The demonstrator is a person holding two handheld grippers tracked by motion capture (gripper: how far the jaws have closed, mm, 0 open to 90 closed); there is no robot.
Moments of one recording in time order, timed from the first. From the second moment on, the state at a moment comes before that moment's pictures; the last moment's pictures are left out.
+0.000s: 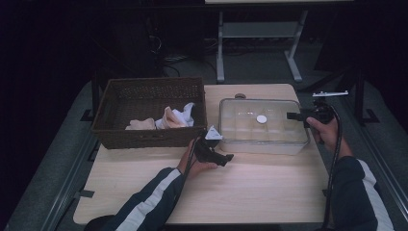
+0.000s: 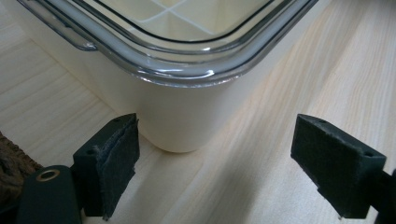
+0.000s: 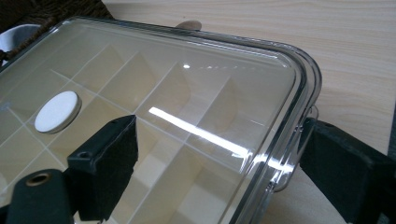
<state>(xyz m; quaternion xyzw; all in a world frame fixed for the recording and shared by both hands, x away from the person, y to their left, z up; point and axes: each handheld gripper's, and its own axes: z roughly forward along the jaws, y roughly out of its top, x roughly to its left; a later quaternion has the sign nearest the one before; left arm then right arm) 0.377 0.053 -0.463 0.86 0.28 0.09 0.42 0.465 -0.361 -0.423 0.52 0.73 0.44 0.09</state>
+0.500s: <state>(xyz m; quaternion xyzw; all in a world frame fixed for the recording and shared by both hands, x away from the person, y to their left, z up) 0.359 0.065 -0.436 0.84 0.27 0.06 0.47 0.455 -0.365 -0.429 0.48 0.75 0.45 0.06</state>
